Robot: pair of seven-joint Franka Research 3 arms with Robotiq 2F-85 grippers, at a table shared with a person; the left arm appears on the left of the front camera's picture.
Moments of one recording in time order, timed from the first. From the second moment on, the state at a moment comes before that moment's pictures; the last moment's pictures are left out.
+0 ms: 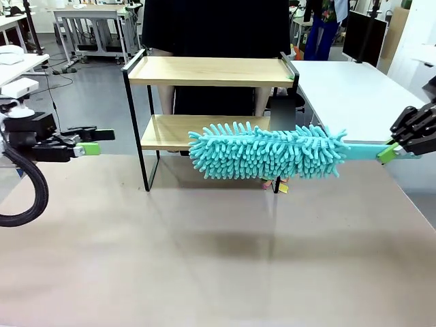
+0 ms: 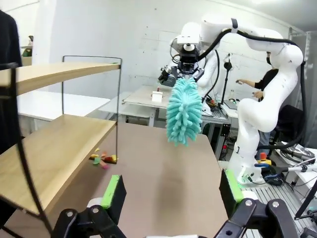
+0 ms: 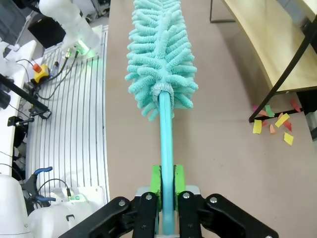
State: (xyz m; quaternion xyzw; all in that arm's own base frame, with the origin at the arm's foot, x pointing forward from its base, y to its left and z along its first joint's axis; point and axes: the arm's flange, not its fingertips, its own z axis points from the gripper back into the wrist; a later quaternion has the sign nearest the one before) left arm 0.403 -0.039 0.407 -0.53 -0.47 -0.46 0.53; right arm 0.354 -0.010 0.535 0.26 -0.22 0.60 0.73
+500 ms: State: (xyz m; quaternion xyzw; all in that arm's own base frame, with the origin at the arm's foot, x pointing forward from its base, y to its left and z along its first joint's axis) left arm 0.375 -0.122 0.430 -0.48 -0.49 -0.50 0.53; right arm 0.354 -0.009 0.535 0.26 -0.22 0.60 0.73
